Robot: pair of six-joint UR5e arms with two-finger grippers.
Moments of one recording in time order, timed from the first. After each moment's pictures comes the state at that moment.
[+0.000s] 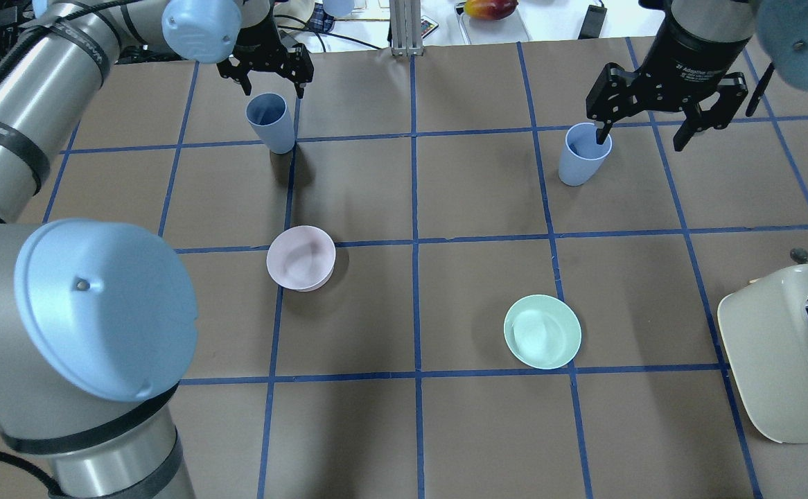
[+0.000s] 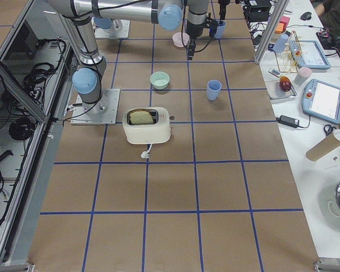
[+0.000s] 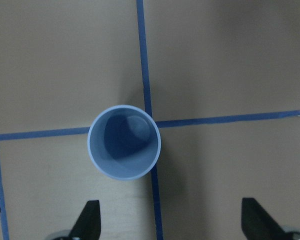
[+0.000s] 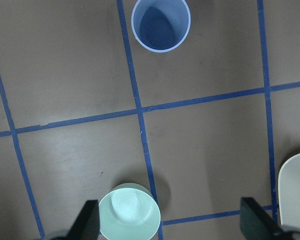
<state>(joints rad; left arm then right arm) -1.60 -2.31 -1.04 -1.30 1.63 0.07 1.48 -1.48 1.53 -1.59 -1.55 0.07</state>
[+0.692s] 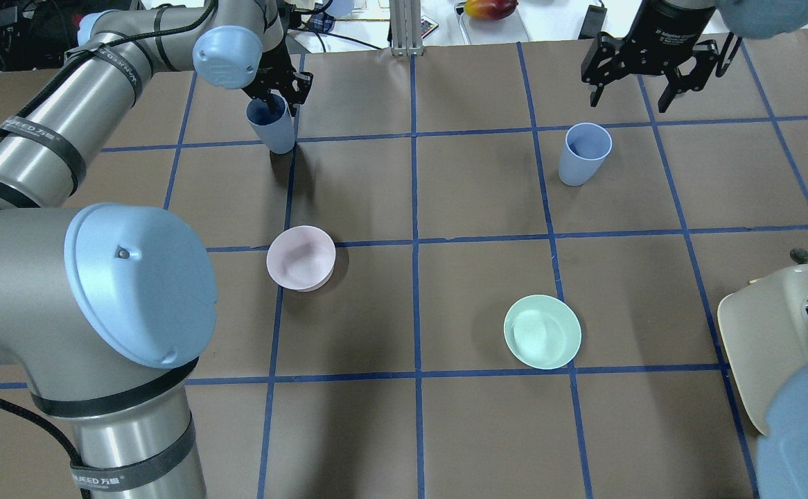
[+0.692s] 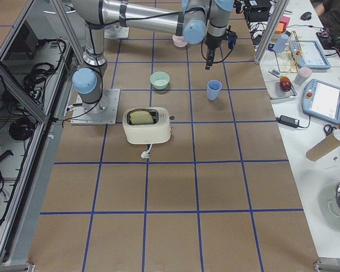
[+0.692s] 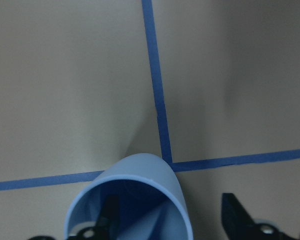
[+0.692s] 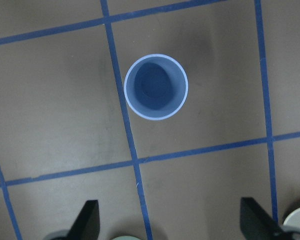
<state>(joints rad) -1.60 -2.37 -1.04 -1.24 1.65 0.10 1.46 -1.21 1.32 -1.65 -1.56 0.05</state>
